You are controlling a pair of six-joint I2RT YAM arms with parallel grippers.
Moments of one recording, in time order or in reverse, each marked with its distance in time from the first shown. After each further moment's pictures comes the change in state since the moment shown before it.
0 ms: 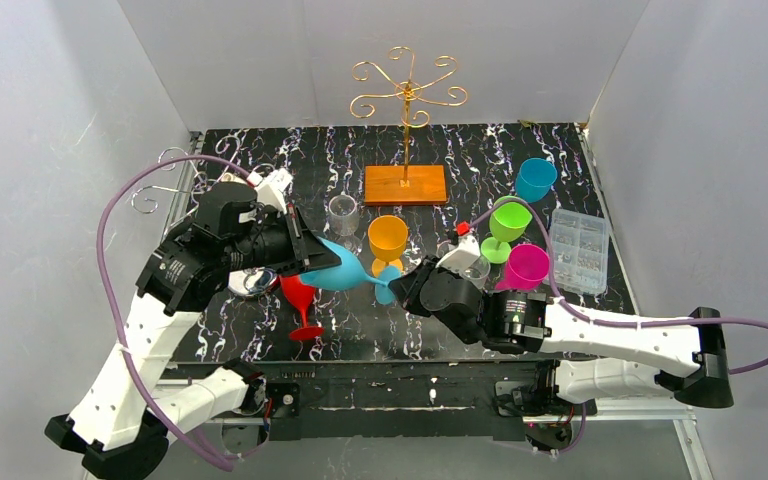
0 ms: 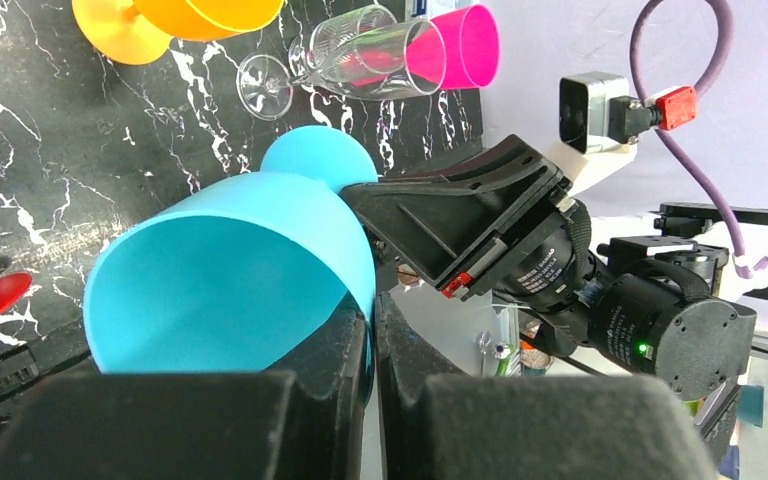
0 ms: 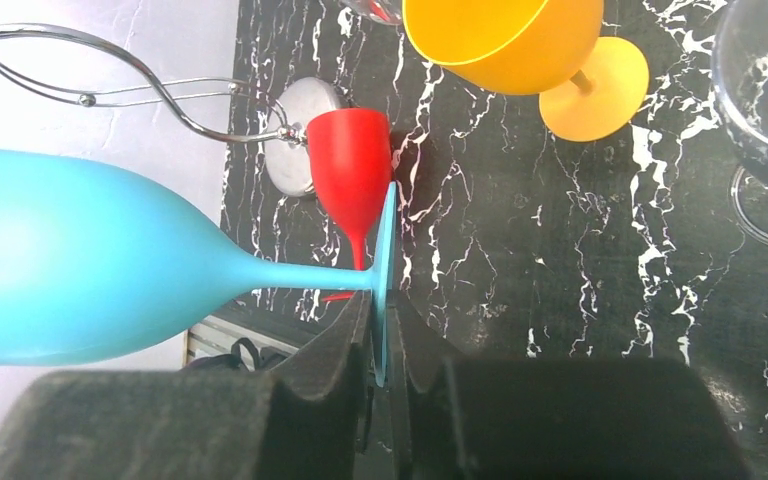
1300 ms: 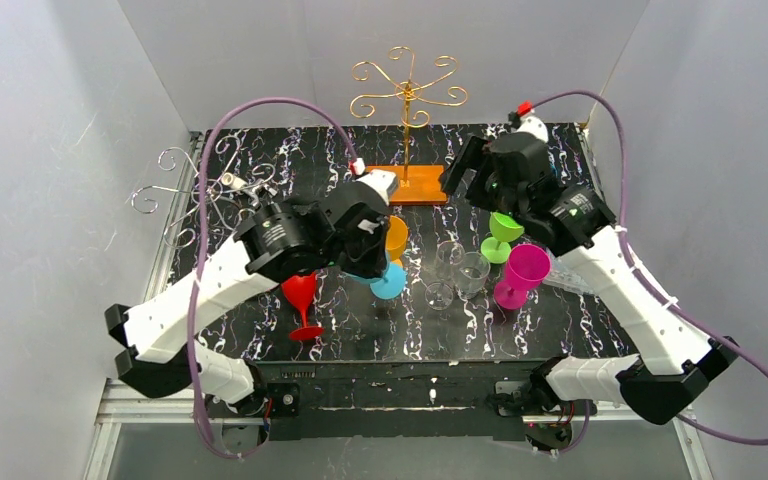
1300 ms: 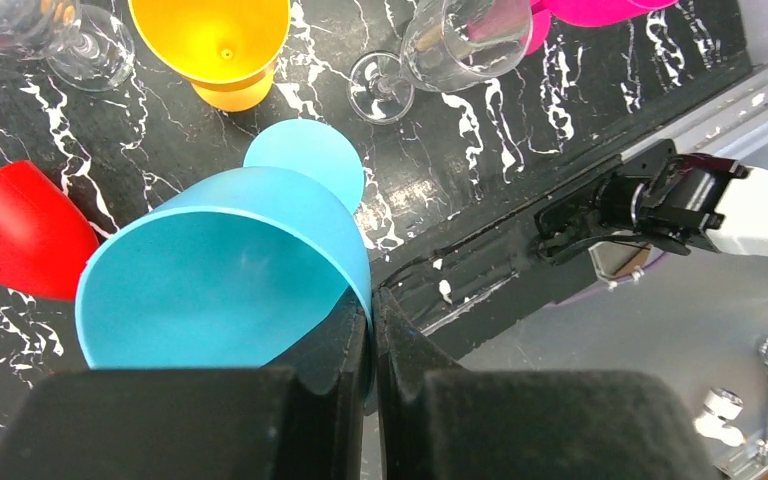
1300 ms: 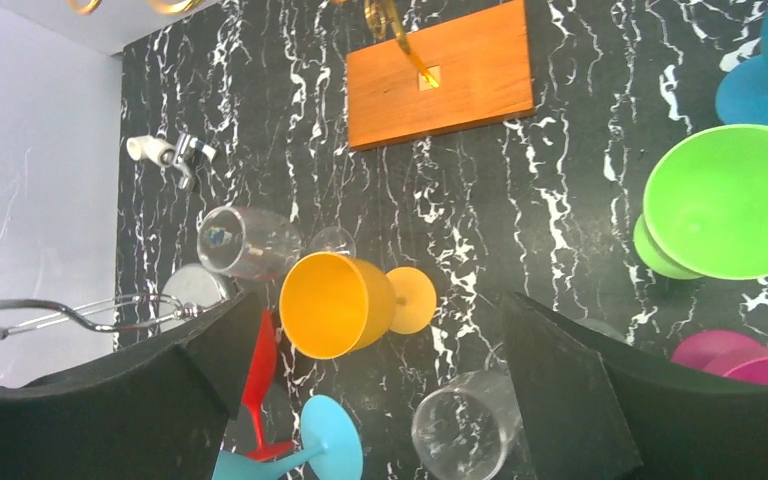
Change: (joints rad) left arm -0.551 0.415 0.392 -0.215 -0.601 0.164; right arm -0.646 0.169 0.597 -0.393 -0.309 -0.474
